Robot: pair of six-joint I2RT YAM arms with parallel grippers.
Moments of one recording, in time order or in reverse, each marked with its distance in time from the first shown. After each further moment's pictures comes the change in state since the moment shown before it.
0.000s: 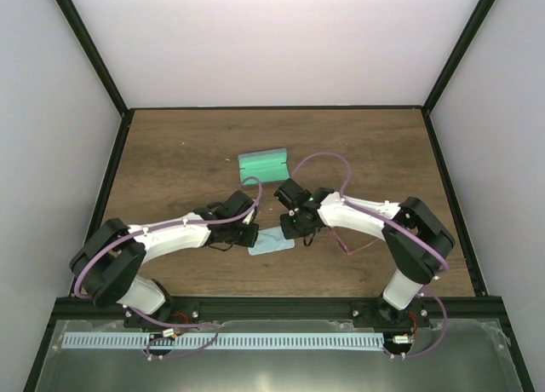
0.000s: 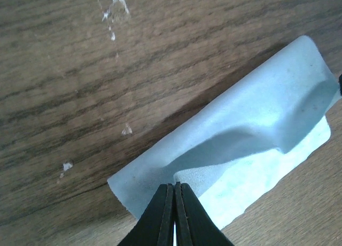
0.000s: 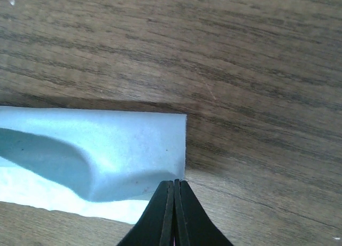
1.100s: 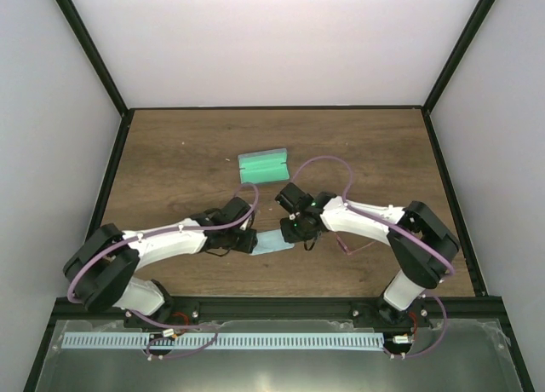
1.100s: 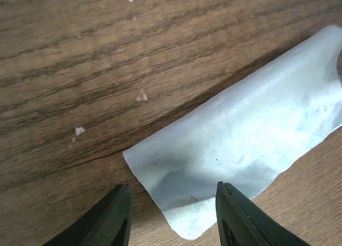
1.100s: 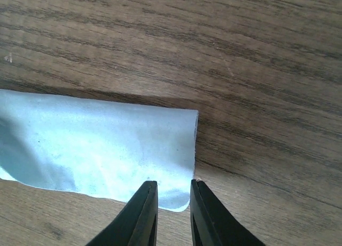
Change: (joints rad) left arm -0.025 -0.041 -0.060 -0.007 -0.031 -0.039; right arm 0.022 -0.040 -0.052 0.027 -0.029 0.014
